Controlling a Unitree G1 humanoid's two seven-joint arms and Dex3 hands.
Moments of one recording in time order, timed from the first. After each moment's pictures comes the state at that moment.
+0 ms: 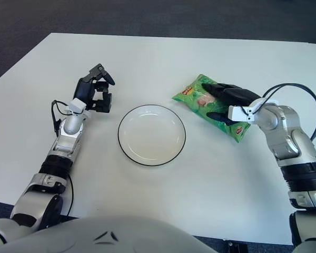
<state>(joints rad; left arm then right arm) -0.35 0.09 -0.03 0.39 0.16 -0.62 0.02 -0.27 -0.90 0.07 0.06 -0.47 -0.14 0.53</state>
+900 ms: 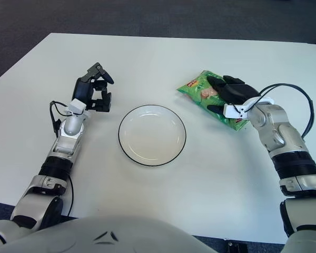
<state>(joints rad) -0.34 0.08 -0.04 0.35 0.21 -0.61 0.09 -0.36 -0.87 0.17 0.30 -0.64 -0.20 0.22</state>
